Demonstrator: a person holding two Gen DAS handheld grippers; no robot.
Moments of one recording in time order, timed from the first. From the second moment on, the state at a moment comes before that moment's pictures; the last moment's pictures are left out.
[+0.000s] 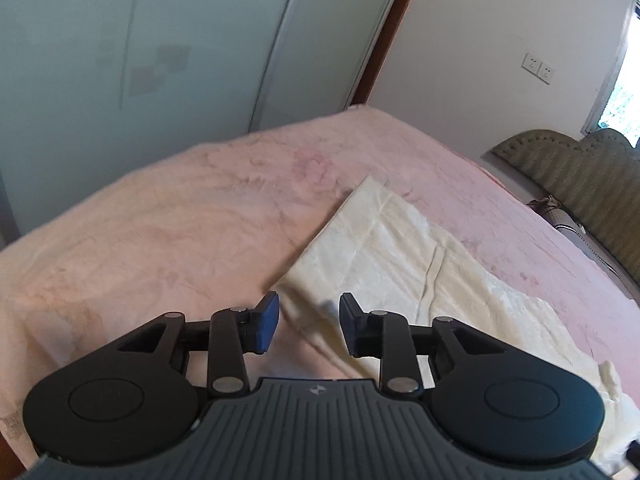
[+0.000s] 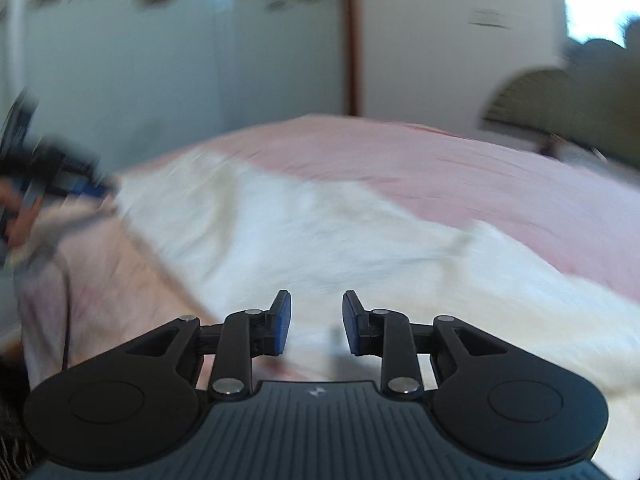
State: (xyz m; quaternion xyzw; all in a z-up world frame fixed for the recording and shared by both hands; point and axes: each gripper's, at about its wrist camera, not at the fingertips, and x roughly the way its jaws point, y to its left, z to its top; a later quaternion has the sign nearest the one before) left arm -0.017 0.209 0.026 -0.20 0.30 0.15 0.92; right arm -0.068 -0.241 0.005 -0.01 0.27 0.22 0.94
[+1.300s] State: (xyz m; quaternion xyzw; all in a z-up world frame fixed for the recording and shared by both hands) left arm 0.038 -0.085 -0.019 0.06 0.35 -0.23 0.91; right arm 0.044 -0.517 0.016 0.40 0.22 -0.04 0.89
